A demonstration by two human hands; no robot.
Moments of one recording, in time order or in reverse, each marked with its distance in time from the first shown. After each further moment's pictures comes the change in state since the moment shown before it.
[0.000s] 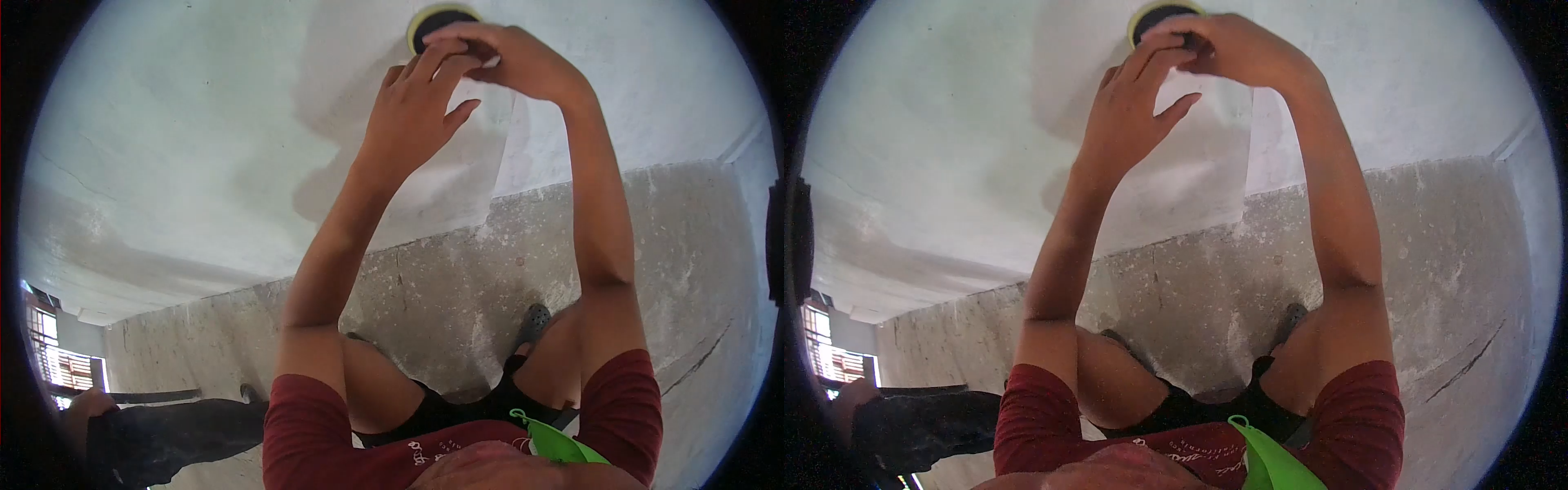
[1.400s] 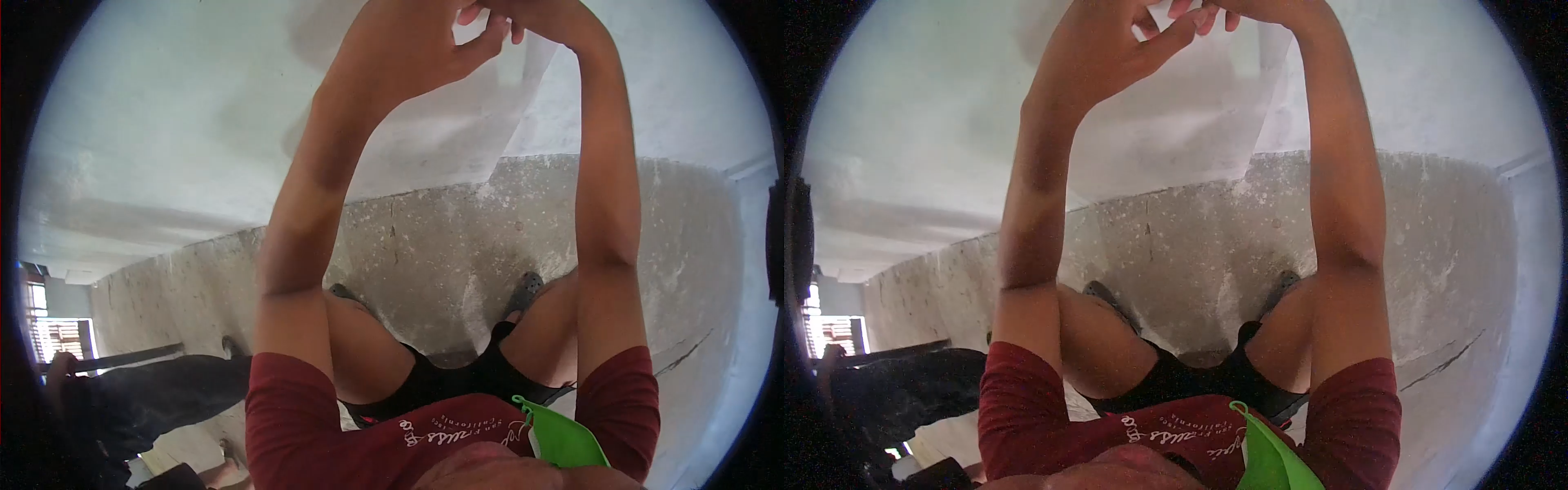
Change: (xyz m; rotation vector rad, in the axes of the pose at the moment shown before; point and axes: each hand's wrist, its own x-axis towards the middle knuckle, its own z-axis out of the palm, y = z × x) left_hand 0.012 -0.003 -0.061 -0.255 -0.313 -0.320; right_hand 0.031 -0.048 0.008 0.285 -0.158 0.154
